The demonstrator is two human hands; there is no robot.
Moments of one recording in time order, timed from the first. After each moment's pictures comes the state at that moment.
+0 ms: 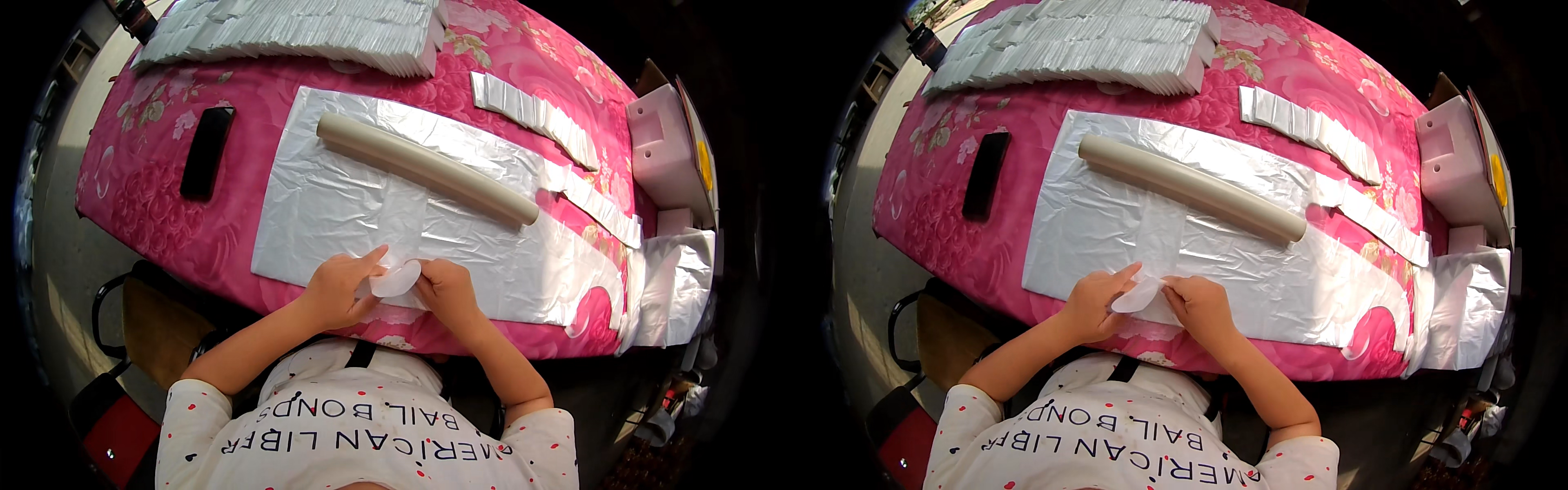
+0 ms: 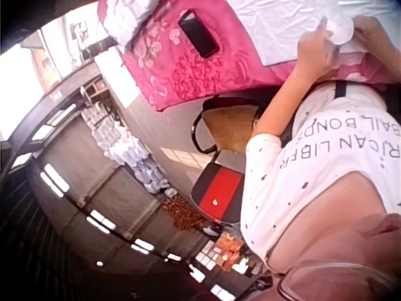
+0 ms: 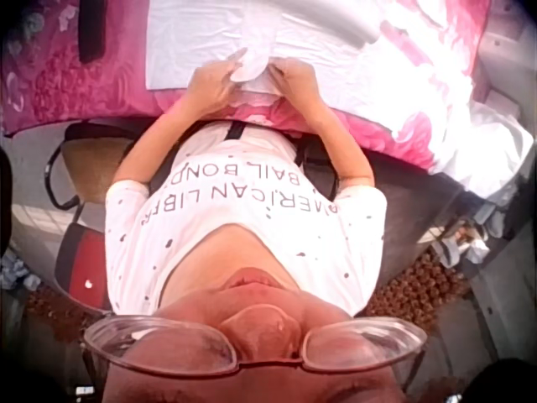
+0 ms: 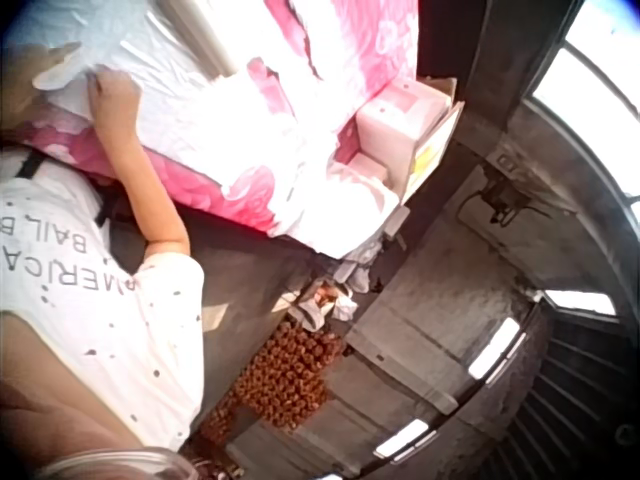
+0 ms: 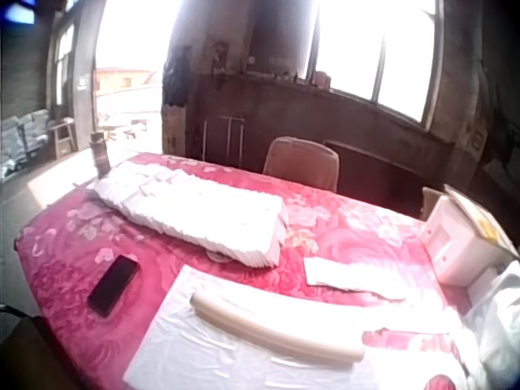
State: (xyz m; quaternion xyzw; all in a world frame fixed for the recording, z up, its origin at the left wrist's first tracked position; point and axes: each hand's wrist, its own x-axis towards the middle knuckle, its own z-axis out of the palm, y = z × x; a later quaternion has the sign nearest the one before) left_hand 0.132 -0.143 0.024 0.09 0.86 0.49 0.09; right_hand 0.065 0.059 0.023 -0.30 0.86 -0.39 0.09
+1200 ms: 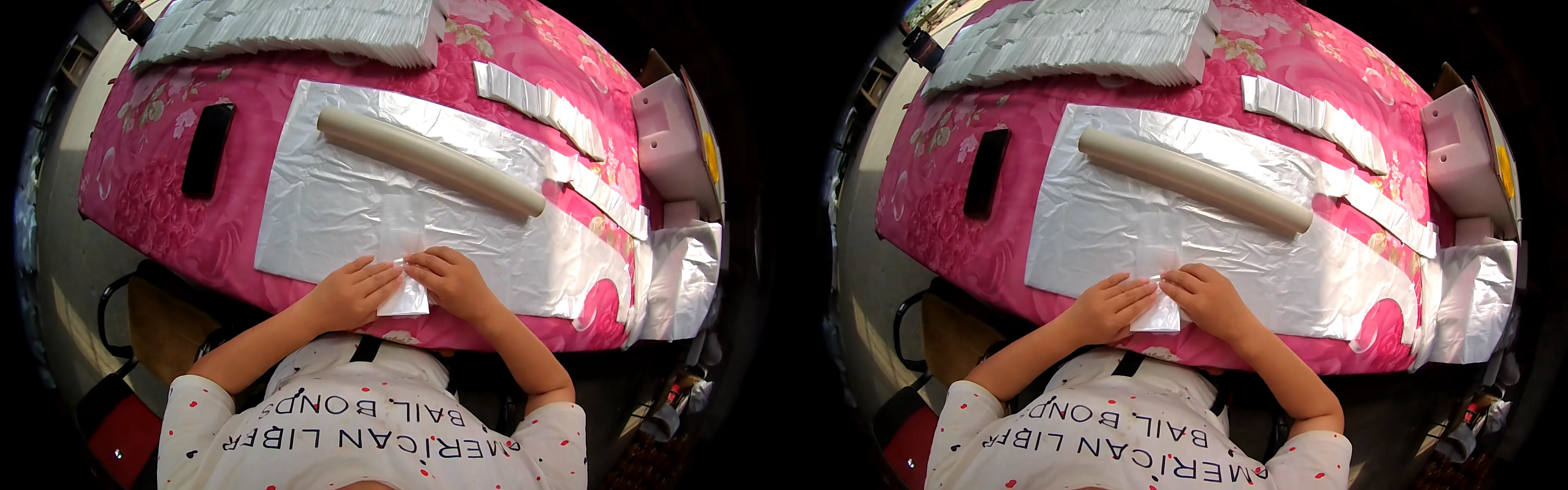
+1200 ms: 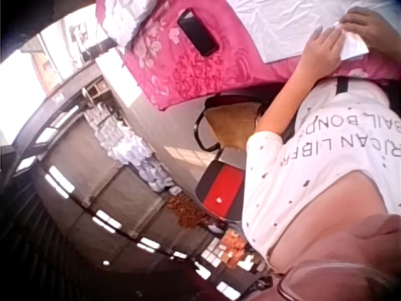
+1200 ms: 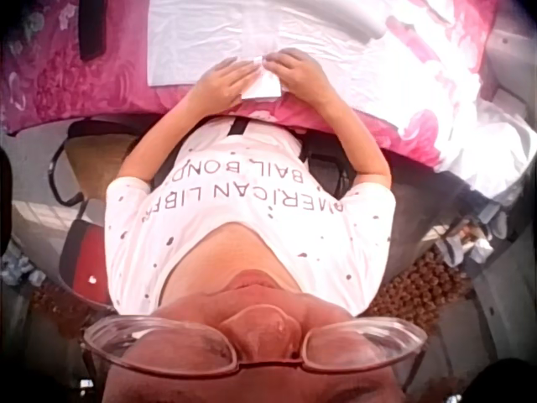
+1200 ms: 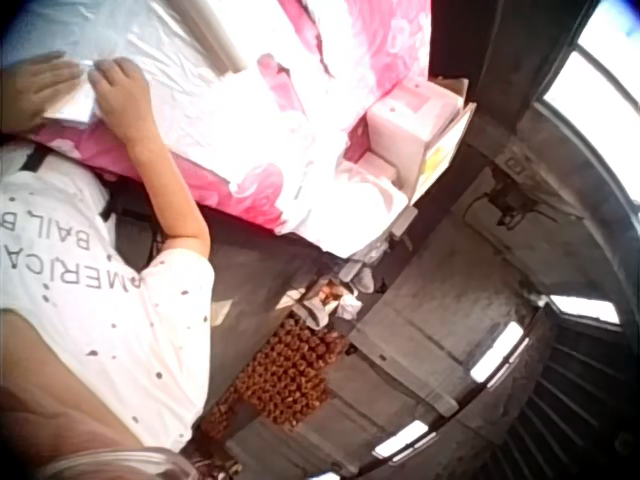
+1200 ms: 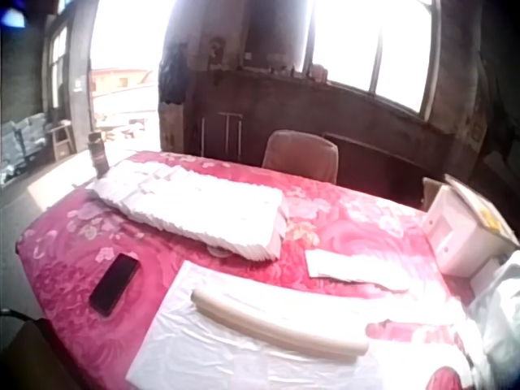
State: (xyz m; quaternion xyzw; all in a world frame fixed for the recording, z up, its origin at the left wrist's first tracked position) left_hand 0.141 -0.137 0.008 0.32 0.91 0.24 -0.12; right_hand 0.051 0.072 0.013 -0.54 0.79 -0.30 0.01
